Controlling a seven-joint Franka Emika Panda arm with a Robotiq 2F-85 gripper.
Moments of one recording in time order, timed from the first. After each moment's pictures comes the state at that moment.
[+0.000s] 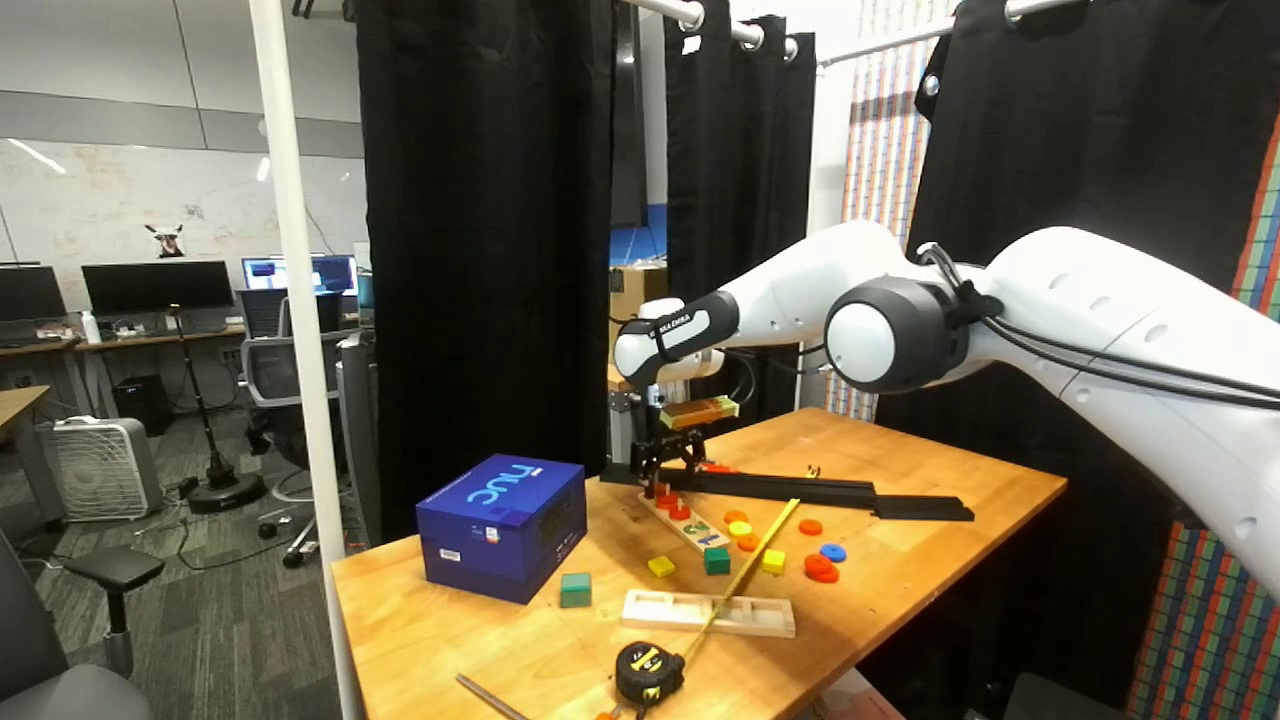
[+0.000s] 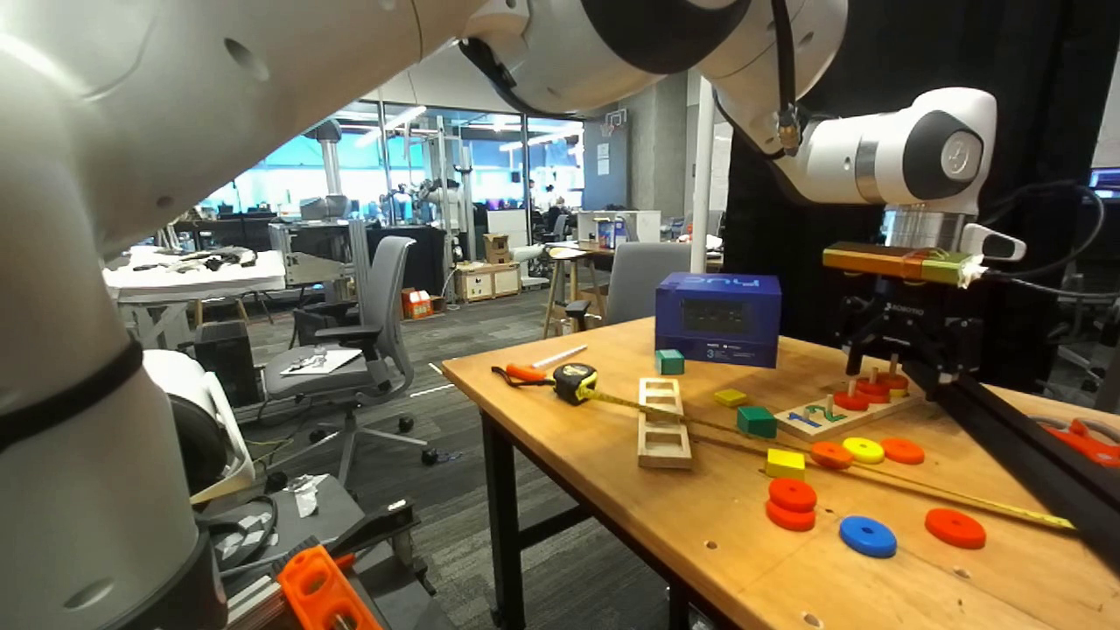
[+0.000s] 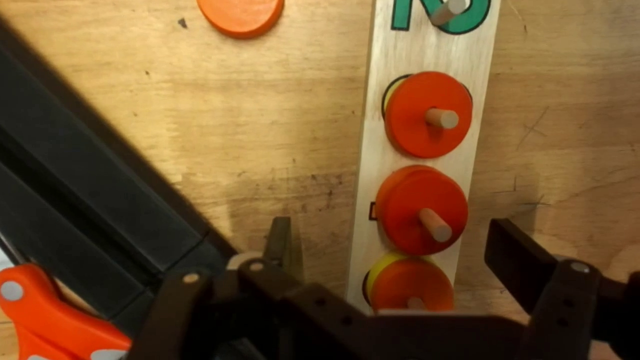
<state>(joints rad) -0.20 1.00 -0.03 -0.99 0.03 1.89 -0.04</state>
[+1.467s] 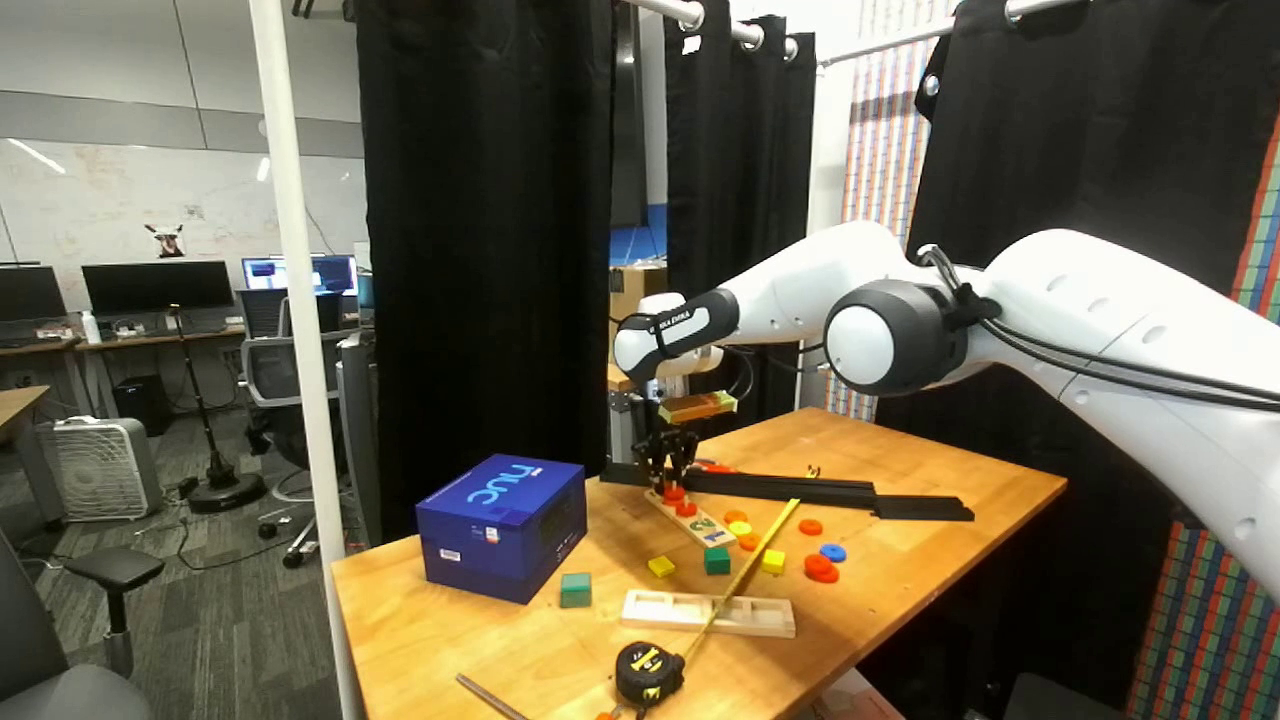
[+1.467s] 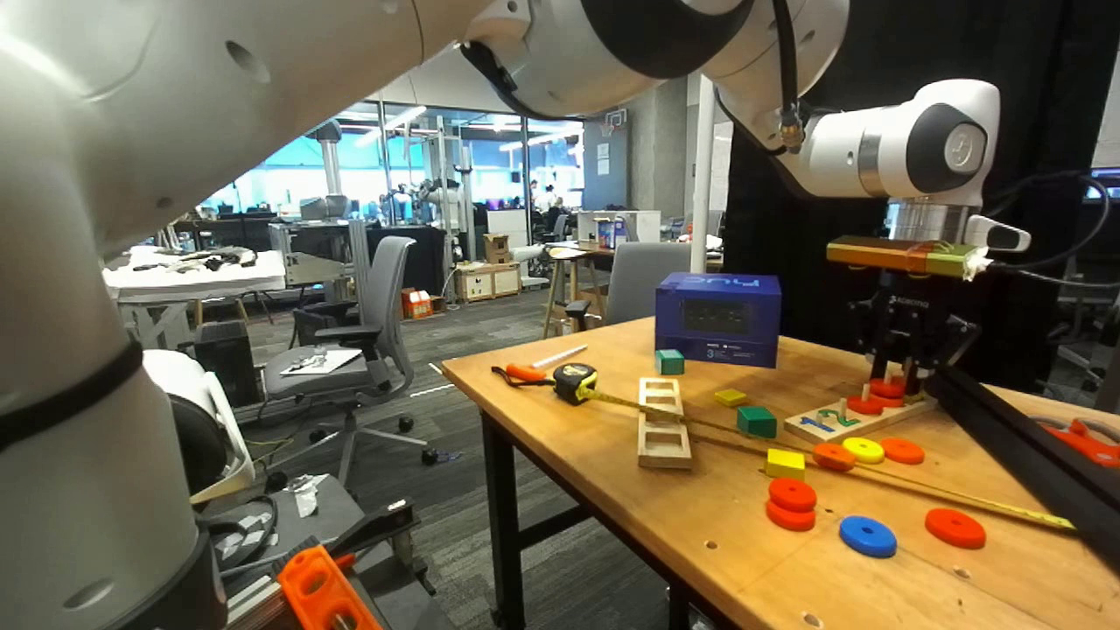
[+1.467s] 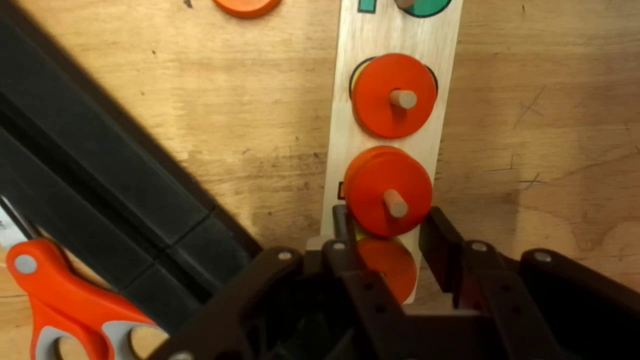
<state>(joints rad) -0.20 1.01 -0.03 -0.96 0.03 1.89 -0.04</state>
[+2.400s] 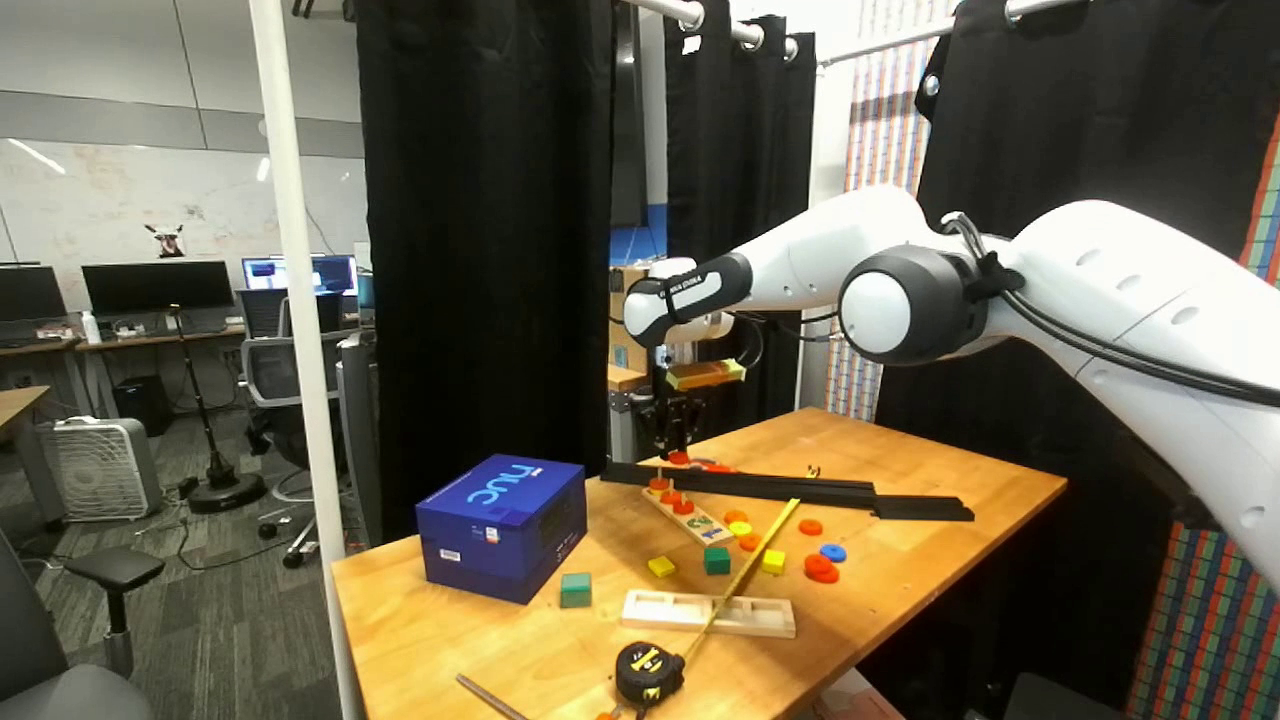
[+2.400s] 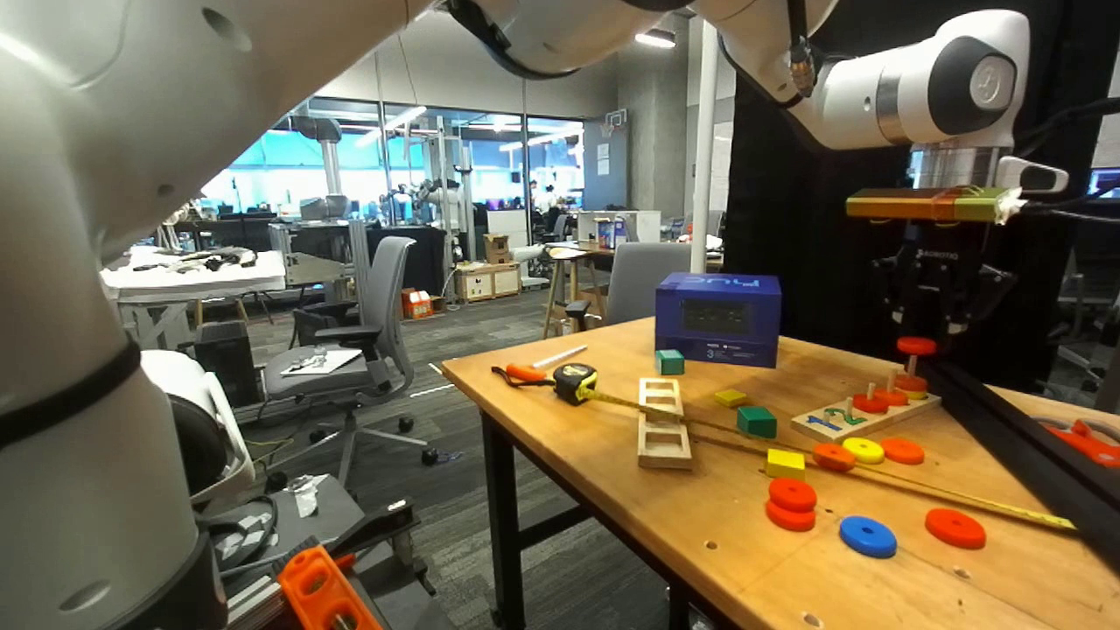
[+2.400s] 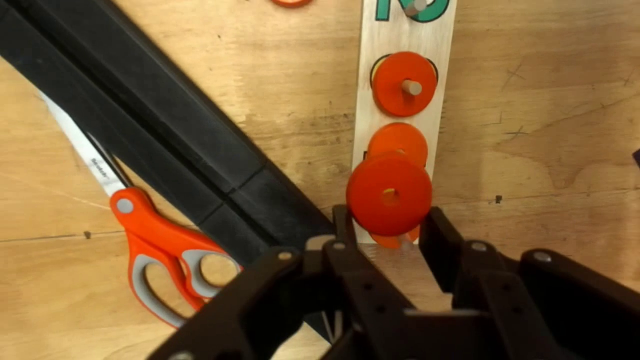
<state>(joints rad) -0.22 0.91 -0.04 -1.00 0.03 1.89 -0.04</state>
